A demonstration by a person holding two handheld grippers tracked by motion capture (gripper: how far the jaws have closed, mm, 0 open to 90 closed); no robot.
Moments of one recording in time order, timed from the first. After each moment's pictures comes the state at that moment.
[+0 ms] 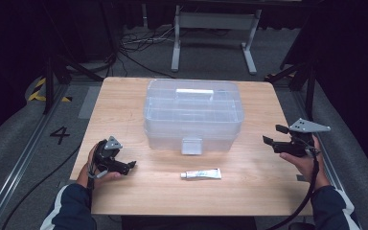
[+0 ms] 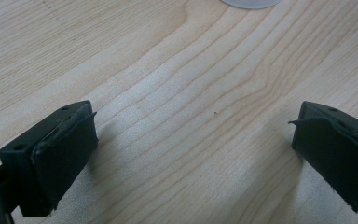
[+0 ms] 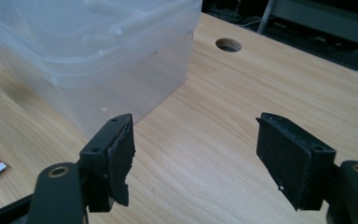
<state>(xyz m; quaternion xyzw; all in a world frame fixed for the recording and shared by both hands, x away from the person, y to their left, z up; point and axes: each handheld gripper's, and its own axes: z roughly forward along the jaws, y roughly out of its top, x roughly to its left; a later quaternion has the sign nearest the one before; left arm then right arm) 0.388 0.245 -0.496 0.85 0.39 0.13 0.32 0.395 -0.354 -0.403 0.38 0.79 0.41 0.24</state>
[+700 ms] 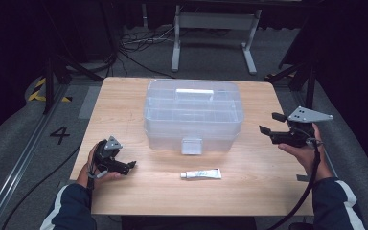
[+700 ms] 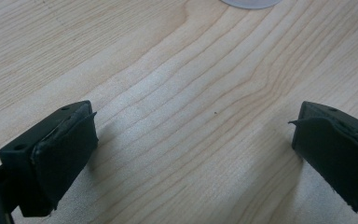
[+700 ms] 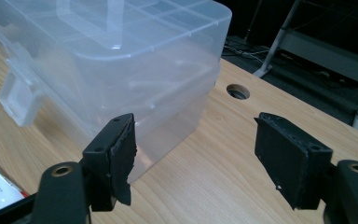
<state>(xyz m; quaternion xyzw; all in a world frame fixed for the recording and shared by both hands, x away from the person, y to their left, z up) 0.388 0.245 -0.496 0.85 0.39 0.13 0.32 0.400 -0.330 -0.355 0.33 0.80 0.44 0.26</state>
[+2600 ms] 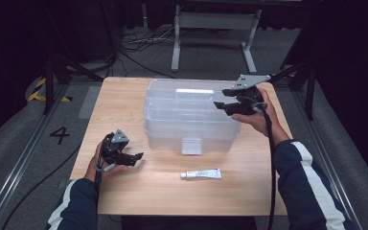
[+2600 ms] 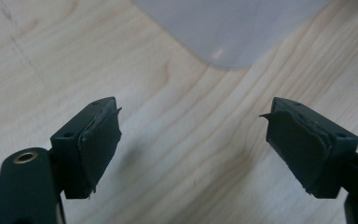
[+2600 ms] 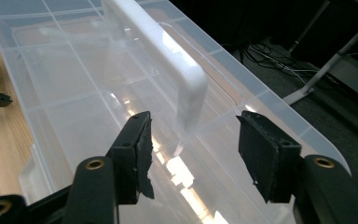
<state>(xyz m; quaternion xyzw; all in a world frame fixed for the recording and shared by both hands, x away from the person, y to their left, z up) 0.407 0.218 -0.478 0.84 0.38 0.14 0.36 0.476 -0.193 -0.311 0.24 0.85 0.41 0.22</state>
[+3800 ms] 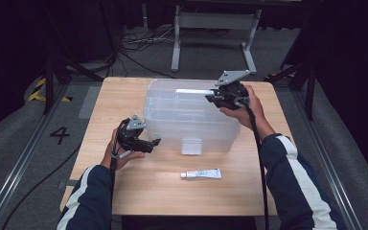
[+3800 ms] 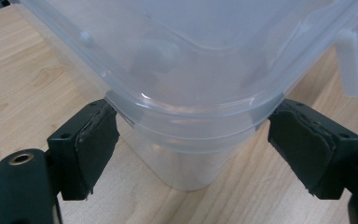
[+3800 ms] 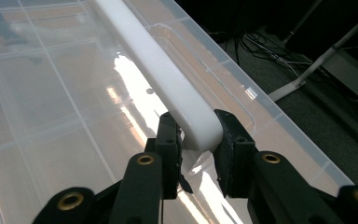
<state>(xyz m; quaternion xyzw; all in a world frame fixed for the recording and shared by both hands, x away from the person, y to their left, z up) 0.427 0.173 -0.442 0.84 0.33 0.15 0.41 0.491 -0.160 -0.313 0.23 0.87 0.37 0.24</state>
